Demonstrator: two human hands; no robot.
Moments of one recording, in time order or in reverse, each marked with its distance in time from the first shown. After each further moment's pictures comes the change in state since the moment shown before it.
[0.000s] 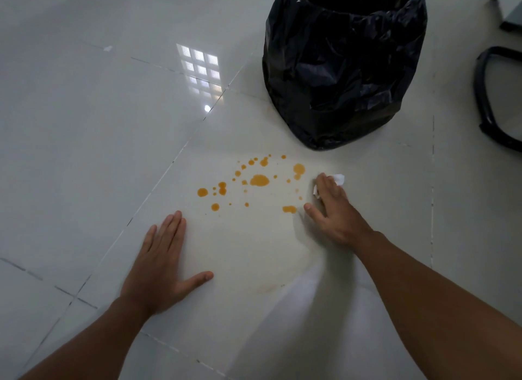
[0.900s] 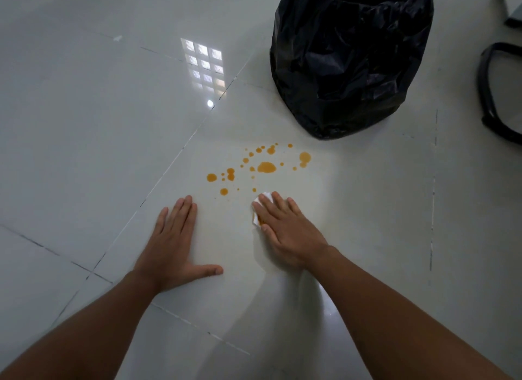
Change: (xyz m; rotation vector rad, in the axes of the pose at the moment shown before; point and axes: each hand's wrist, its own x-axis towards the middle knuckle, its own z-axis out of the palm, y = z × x) left_hand -0.004 -0.002 -0.006 0.005 -0.087 0.032; right_hand -0.035 -0.081 0.067 -0.353 -0.136 -0.387
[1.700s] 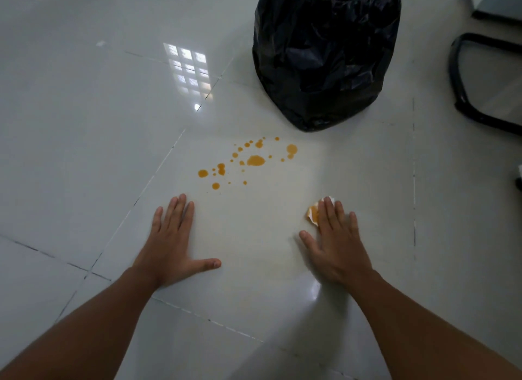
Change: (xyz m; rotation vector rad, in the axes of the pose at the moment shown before) left_hand -0.003 0.006 0.005 -0.006 -0.026 -0.004; right_hand -0.100 0.029 0.015 0.012 0.130 0.550
